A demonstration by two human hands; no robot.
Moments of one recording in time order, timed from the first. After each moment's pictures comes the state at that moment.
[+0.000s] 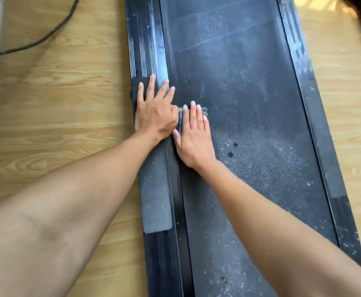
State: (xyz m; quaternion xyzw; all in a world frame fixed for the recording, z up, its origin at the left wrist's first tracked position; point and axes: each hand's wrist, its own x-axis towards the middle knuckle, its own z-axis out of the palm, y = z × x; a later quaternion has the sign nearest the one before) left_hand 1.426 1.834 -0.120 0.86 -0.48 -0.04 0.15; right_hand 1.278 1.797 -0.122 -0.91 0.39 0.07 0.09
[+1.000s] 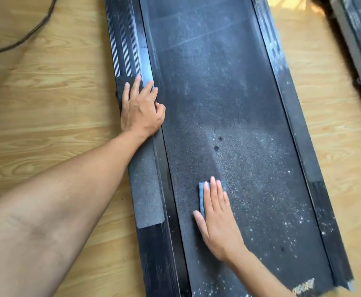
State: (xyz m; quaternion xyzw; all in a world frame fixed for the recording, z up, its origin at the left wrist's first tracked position) left_hand 1.428 1.838 -0.120 0.85 -0.48 -0.05 0.21; right_hand 1.075 1.929 -0.100 -0.90 0.39 0.13 0.17
